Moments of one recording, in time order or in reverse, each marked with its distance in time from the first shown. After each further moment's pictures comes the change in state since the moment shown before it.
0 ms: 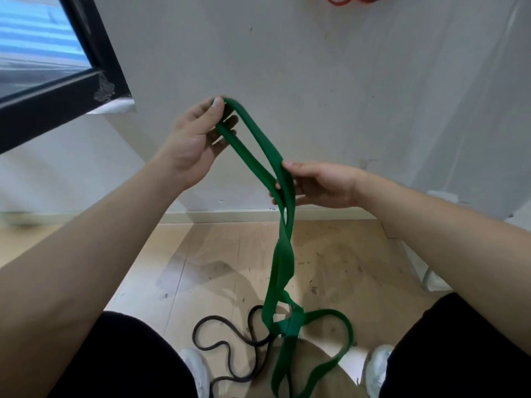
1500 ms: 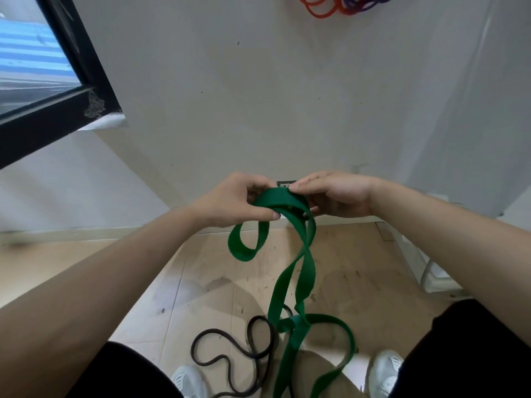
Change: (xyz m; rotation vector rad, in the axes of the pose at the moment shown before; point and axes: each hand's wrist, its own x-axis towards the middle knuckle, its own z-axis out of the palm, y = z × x) left_hand -0.025 -0.046 0.034 0.929 -0.503 0.045; right_hand -0.025 0.002 -0.020 -0.184 -0.012 0.041
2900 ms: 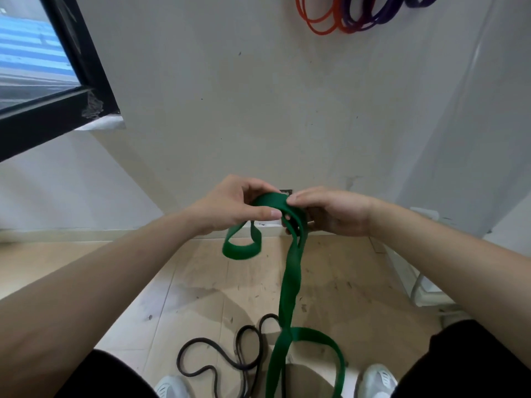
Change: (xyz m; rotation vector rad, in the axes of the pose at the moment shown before) left_hand 0.001 0.005 0.001 -0.294 0.048 -0.077; right_hand -0.012 0.001 0.011 0.070 0.048 -0.042
